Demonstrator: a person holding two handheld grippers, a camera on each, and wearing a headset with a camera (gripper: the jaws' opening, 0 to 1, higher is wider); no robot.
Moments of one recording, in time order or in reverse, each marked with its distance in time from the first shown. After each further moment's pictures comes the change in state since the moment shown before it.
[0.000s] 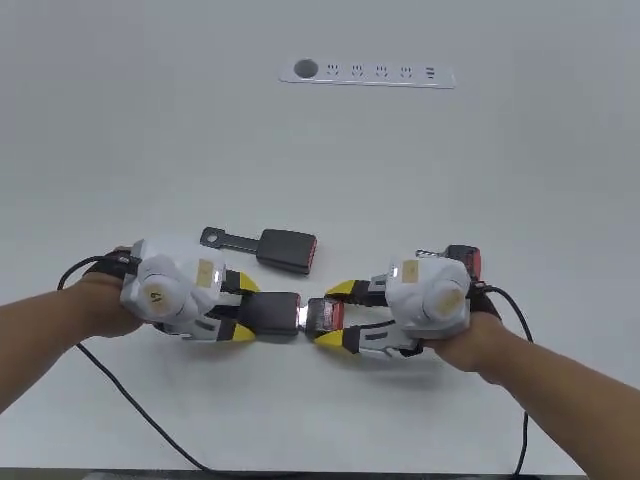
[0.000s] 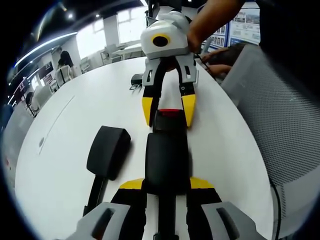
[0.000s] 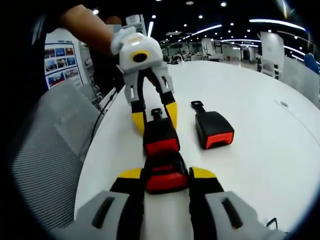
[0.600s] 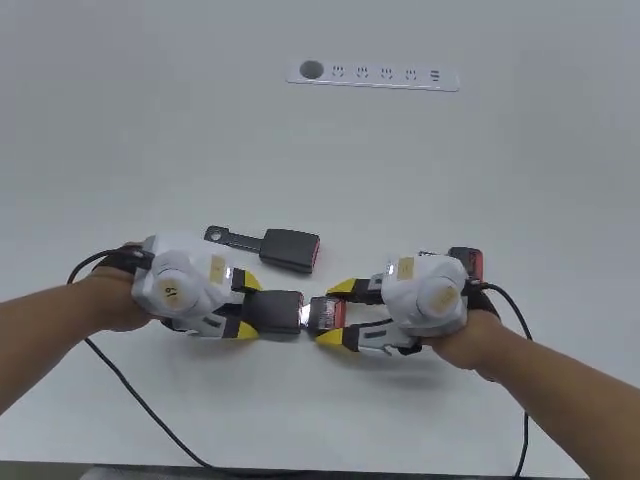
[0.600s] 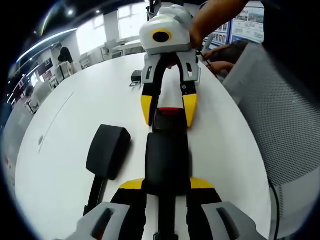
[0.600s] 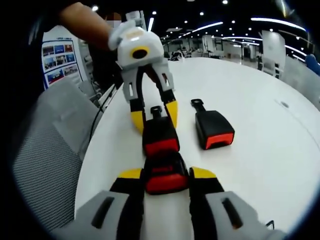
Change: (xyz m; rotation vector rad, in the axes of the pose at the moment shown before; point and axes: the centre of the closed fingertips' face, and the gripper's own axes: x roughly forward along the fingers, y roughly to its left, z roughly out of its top) left arm 0.001 0.001 -0.001 -0.013 0.038 -0.007; right arm 0.001 -0.001 0.000 -0.006 0.035 -0.004
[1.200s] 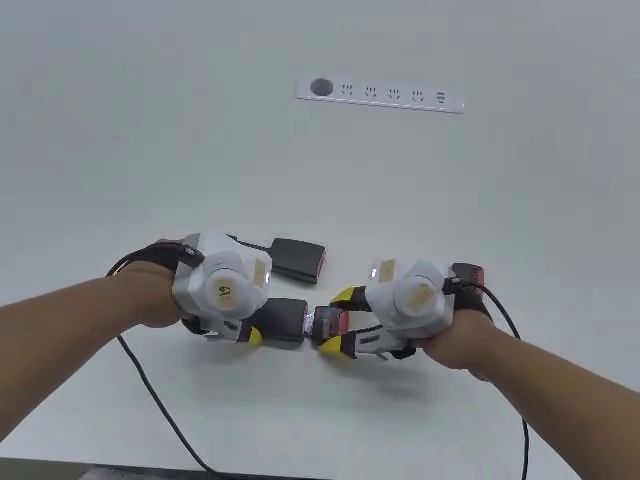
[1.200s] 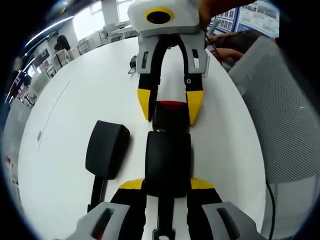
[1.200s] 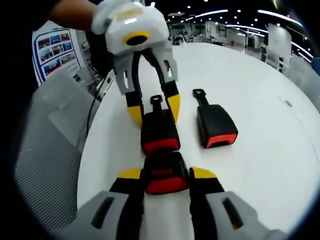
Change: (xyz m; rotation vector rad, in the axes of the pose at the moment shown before) left arm 0.000 0.001 -0.002 -0.025 0.159 0.004; right arm 0.003 -0.001 -0.003 -0.014 0.141 -0.008
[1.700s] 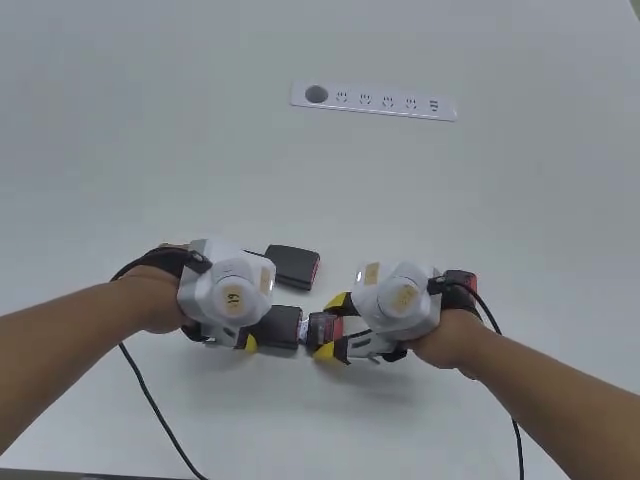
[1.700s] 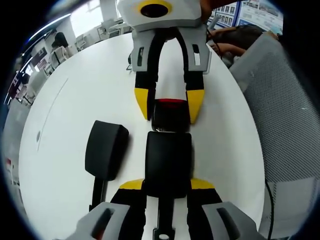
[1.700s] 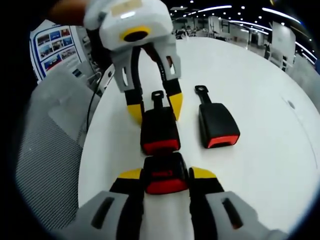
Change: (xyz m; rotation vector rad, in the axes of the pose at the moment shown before) left arm 0.002 -0.001 0.002 0.005 0.071 -0.007; right arm 0.003 -0.001 0.001 -0.018 0.087 0.015
